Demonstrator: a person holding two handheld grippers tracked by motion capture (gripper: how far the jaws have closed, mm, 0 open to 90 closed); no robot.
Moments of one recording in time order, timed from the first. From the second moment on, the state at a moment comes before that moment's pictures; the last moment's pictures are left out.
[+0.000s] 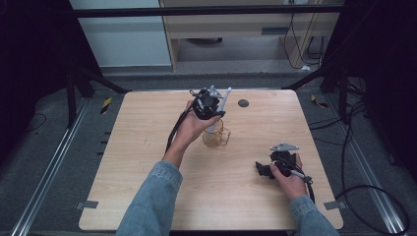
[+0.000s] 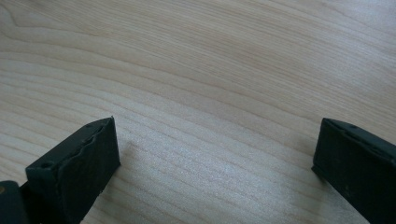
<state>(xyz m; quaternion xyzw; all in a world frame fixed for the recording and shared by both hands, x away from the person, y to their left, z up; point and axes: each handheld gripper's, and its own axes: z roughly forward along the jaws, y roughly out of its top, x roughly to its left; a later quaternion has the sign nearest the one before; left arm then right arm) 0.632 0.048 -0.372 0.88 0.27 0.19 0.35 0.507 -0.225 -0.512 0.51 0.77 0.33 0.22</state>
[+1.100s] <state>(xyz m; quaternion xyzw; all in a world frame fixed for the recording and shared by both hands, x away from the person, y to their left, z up) 0.629 0.050 -0.388 0.88 0.28 0.17 0.35 0.507 -0.225 -0.512 0.51 0.77 0.33 0.22</state>
